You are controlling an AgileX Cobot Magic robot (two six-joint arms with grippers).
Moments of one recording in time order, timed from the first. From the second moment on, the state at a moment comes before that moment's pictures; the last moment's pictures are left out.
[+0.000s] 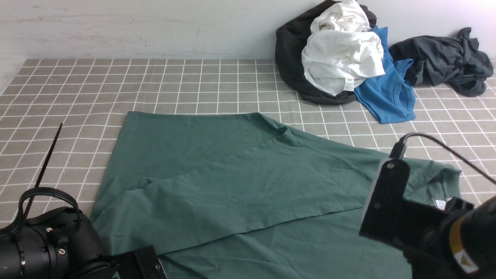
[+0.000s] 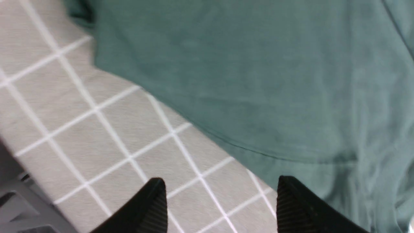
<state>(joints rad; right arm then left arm) 0.83 1.22 -0.89 -0.17 1.22 -0.17 -0.63 1.42 -0.54 0.26 0.84 0.15</state>
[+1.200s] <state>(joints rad) 0.44 1.29 -0.57 -0.16 0.76 -0.62 -0.63 1.42 -0.54 0.22 0.84 0.12</state>
